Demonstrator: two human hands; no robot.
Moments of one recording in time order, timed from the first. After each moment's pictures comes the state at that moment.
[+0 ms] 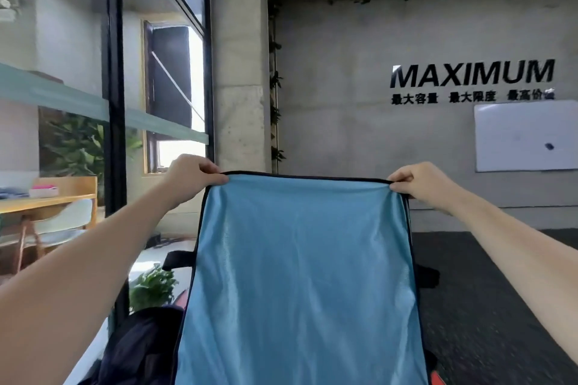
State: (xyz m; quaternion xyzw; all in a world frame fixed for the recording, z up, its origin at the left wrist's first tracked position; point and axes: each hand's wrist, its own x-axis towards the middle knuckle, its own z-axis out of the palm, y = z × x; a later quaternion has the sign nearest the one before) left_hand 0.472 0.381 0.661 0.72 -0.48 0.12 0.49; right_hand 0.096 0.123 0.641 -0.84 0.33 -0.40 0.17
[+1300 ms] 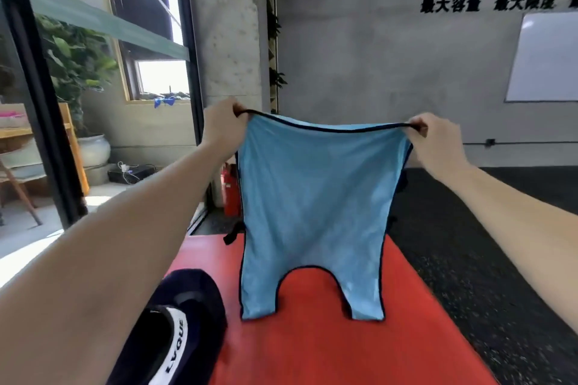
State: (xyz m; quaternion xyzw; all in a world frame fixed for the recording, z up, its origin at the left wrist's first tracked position) left_hand 0.595 0.073 0.574 0.72 -0.44 0.20 0.51; right_hand 0.280 -0.134 0.536 -0.78 0.35 -0.52 0.06
